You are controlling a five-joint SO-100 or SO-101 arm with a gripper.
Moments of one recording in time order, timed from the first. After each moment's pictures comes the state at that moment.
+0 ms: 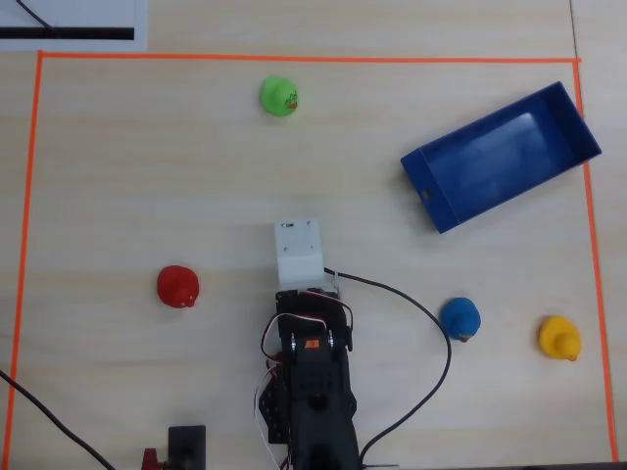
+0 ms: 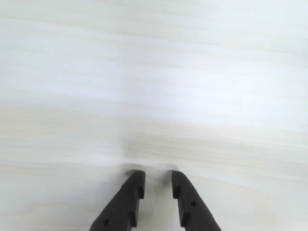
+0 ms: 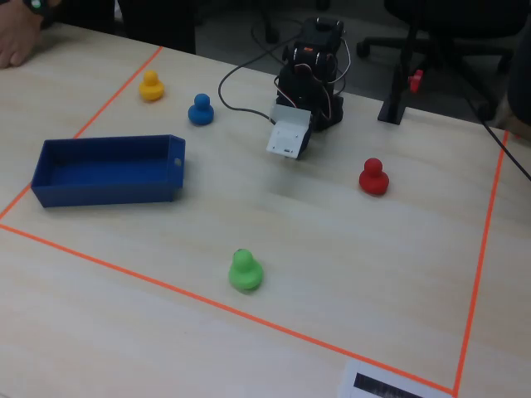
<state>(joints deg) 0.4 189.6 178.2 75.8 -89.8</state>
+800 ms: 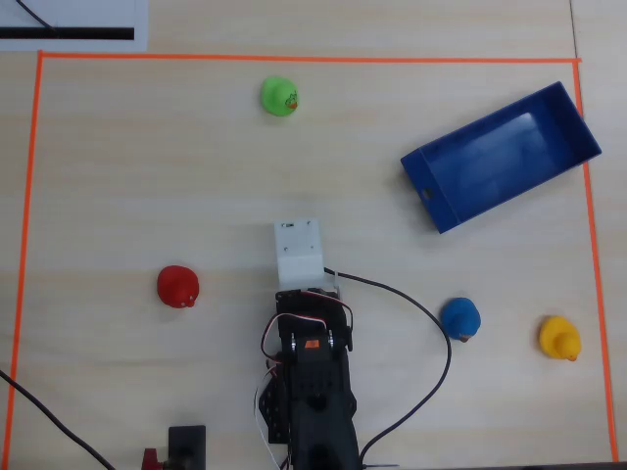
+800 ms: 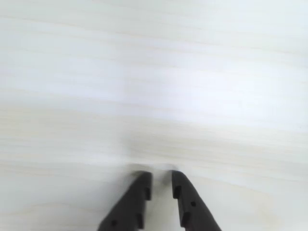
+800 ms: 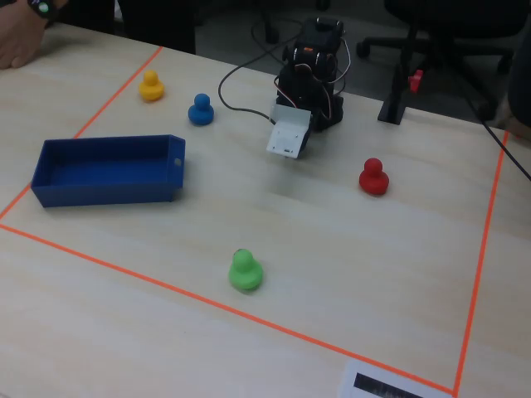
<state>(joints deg) 0.4 189.6 178.2 75.8 -89.8</state>
